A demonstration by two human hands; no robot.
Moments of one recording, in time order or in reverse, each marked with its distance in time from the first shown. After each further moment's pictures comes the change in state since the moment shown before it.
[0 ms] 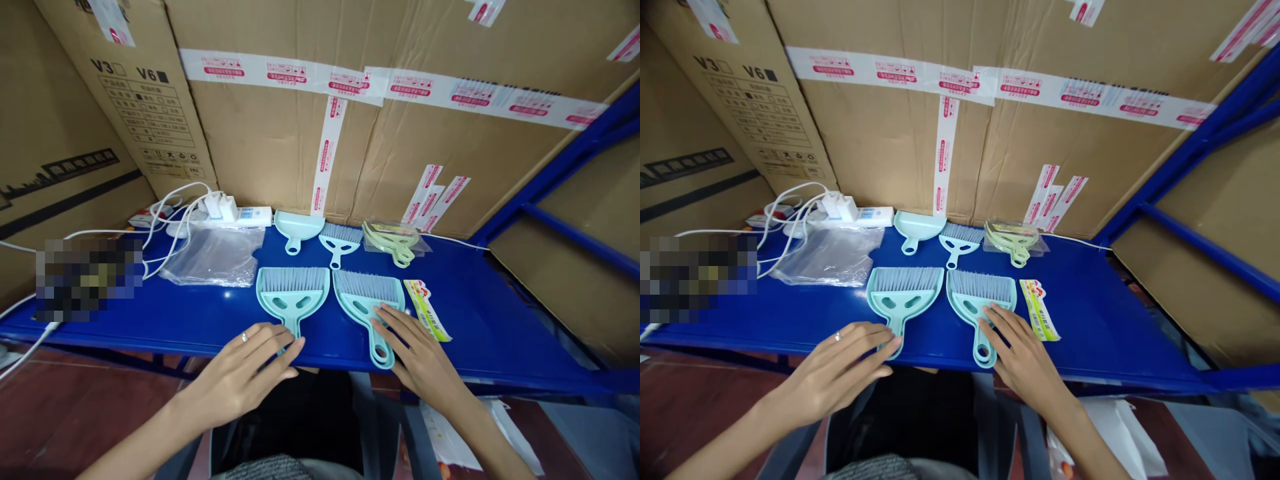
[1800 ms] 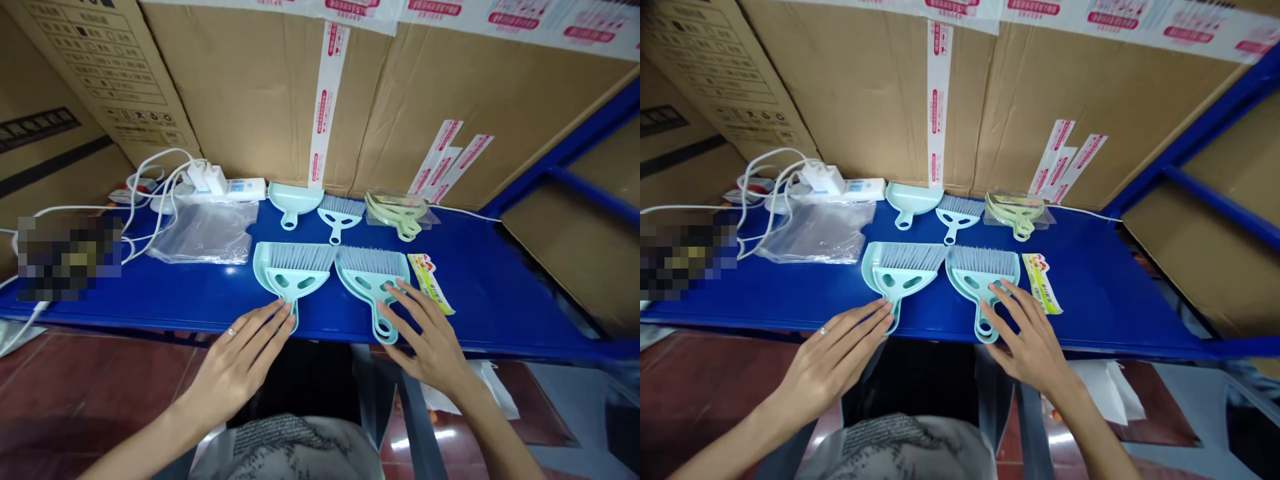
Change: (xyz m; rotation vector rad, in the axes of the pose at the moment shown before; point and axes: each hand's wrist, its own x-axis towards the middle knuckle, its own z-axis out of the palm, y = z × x) left_hand -0.019 0.025 0.014 0.045 -0.076 -0.197; right_hand -0.010 -0.011 -0.005 0.190 0.073 0.130
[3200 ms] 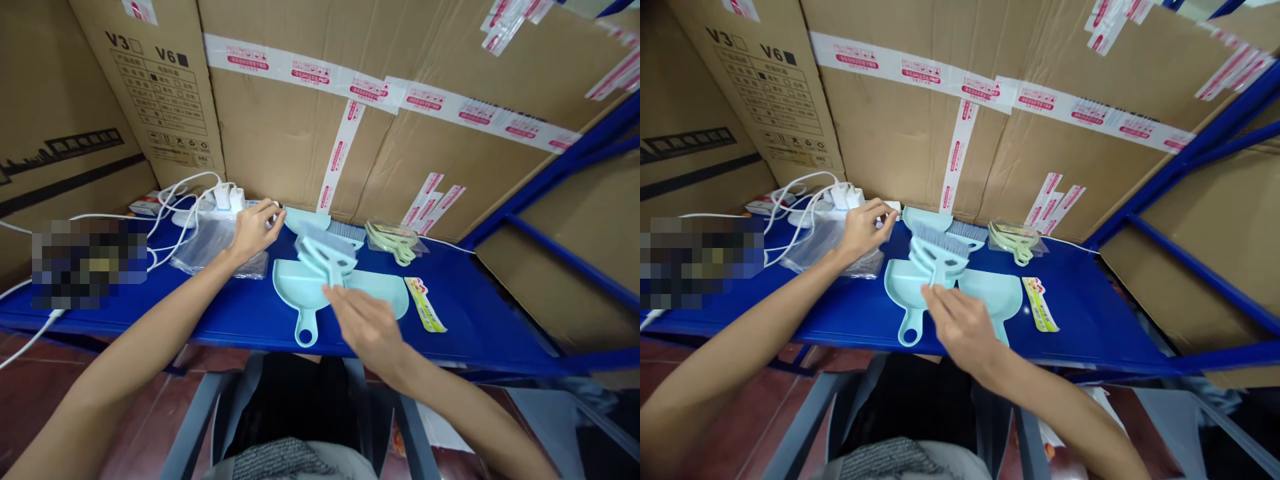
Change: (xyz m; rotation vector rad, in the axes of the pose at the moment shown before) left_hand 0.137 -0.204 0.028 -0.097 0.423 -0.284; right_hand 0.140 -0.088 0.004 -0.076 0.300 -0.217
